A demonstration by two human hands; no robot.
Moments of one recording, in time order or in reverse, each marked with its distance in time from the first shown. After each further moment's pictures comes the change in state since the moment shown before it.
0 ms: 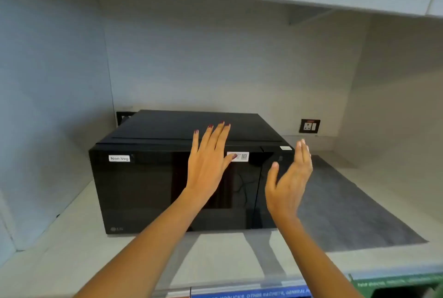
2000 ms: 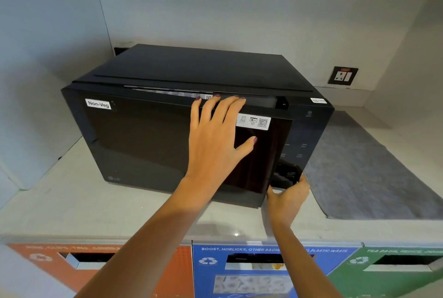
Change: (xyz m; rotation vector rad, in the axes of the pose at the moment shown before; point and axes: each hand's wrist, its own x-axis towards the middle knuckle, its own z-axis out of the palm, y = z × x) left_hand -0.035 0.014 0.014 -0.113 0.000 -0.096; right_hand -0.122 0.078 0.038 0.020 -0.307 0.920
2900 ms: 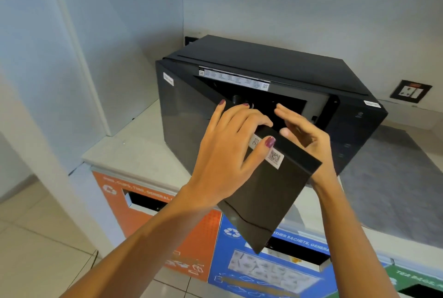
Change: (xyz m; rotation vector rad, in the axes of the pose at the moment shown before) left_hand -0.081 0.006 -0.096 -0.281 0.036 -0.065; right_hand -0.042 -0.147 -0.052 0.329 -0.926 -0.836
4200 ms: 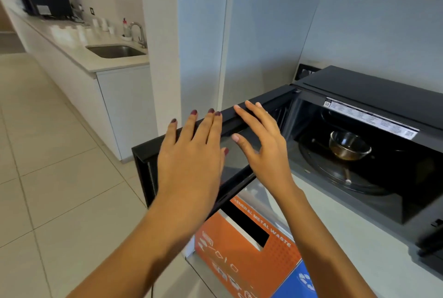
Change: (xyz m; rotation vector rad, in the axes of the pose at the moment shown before) left_hand -0.085 -0.029 -0.183 1.007 -0.190 -0.715; right_hand 0.040 -0.080 0.257 -0.109 -0.267 -0.362
